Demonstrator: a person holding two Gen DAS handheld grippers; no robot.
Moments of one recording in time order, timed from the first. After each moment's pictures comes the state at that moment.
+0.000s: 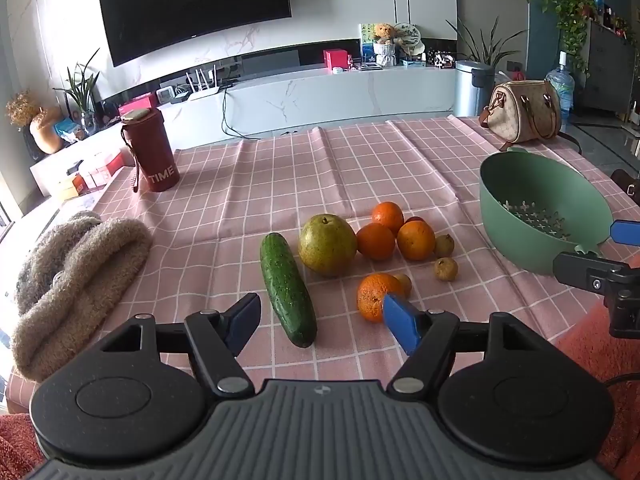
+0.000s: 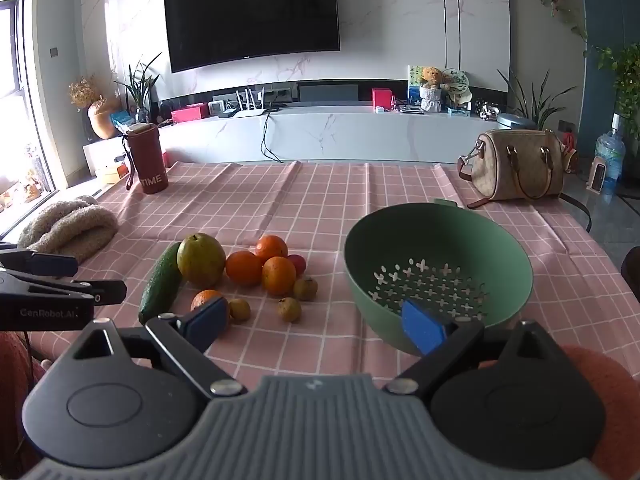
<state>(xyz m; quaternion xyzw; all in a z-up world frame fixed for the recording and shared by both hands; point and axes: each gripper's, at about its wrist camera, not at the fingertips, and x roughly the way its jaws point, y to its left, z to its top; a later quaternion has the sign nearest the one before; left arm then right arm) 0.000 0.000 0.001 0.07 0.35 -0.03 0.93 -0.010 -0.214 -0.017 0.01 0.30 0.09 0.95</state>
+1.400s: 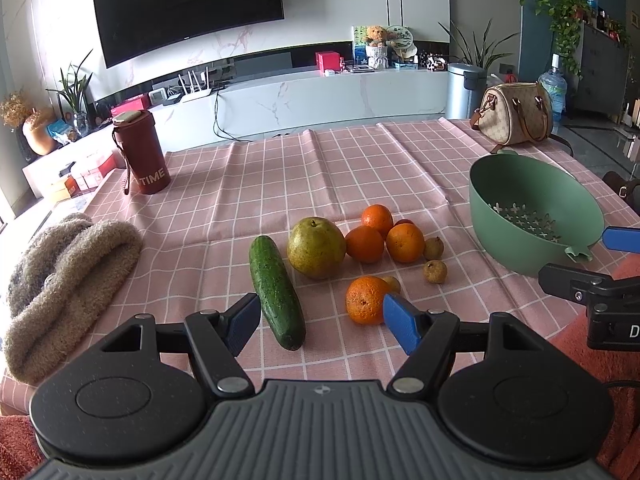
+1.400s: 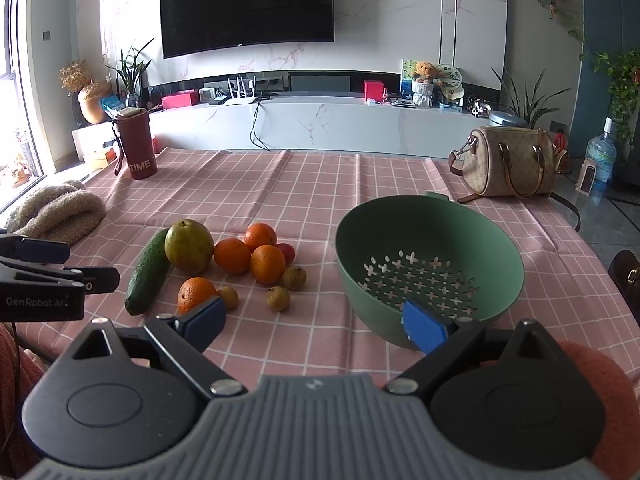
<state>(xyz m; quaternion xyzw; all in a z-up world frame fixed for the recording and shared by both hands) 0.000 -0.004 -0.002 0.07 0.35 -0.04 0.93 -0.008 -0.208 -0.016 -0.01 0.31 0.08 0.95</state>
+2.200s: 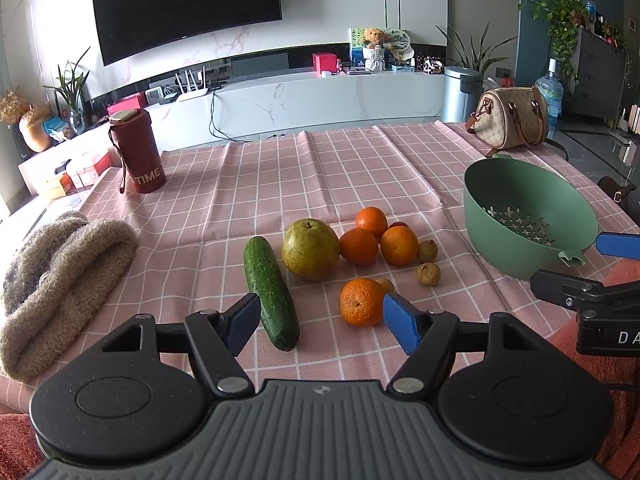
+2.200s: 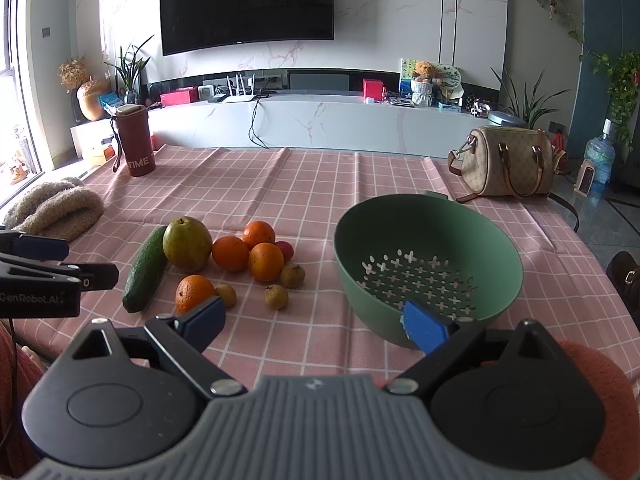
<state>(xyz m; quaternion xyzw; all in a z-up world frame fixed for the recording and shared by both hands) -0.001 -0.006 0.001 0.06 0.35 -0.05 0.93 -0.008 -0.210 -0.017 -0.01 0.31 0.08 0.95</state>
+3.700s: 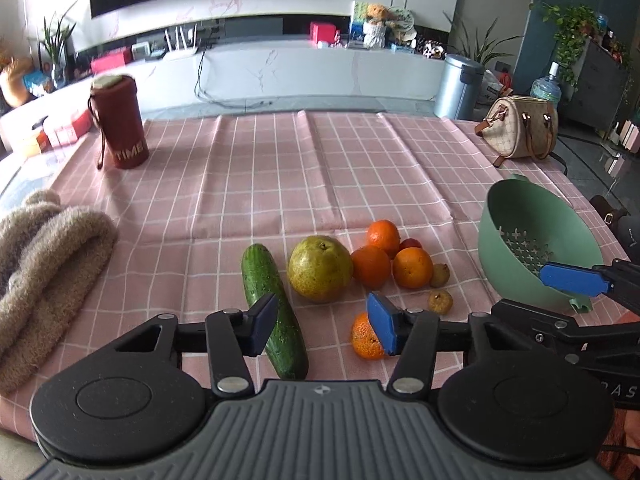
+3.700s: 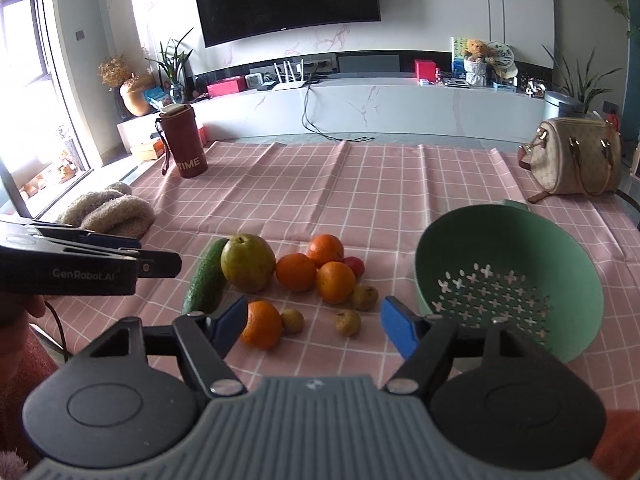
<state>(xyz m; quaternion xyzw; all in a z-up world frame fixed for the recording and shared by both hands) 0.073 0.034 0.006 -0.01 0.42 -0.07 0.90 0.044 -0.176 -0.010 0.01 0.34 0.16 0.93</state>
